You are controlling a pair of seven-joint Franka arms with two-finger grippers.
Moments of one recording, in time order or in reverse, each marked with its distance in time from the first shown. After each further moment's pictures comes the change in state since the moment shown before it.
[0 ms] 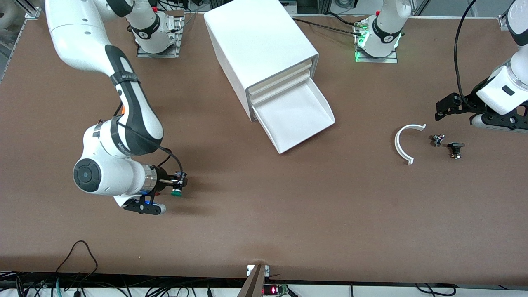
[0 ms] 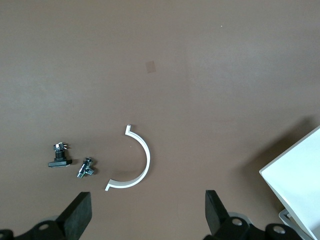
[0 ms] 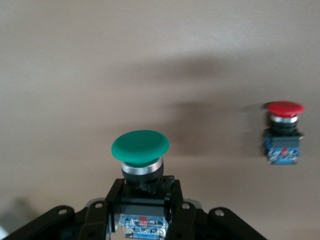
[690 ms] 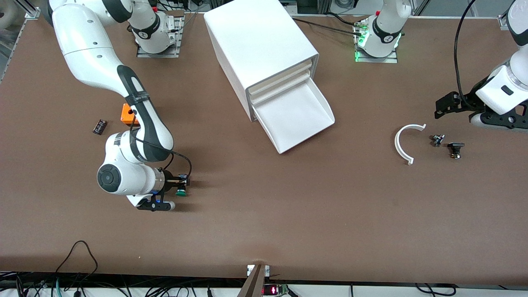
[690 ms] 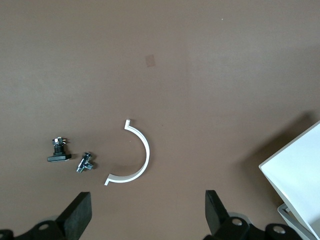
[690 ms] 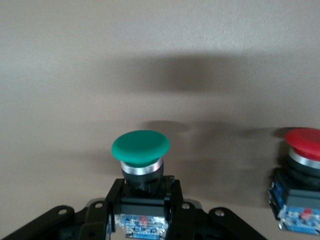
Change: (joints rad) left arm 0.001 -0.001 0.001 0.000 0.000 -0.024 -0.001; right arm -0.010 0.042 0.001 -0.200 -0.006 0.238 -0.136
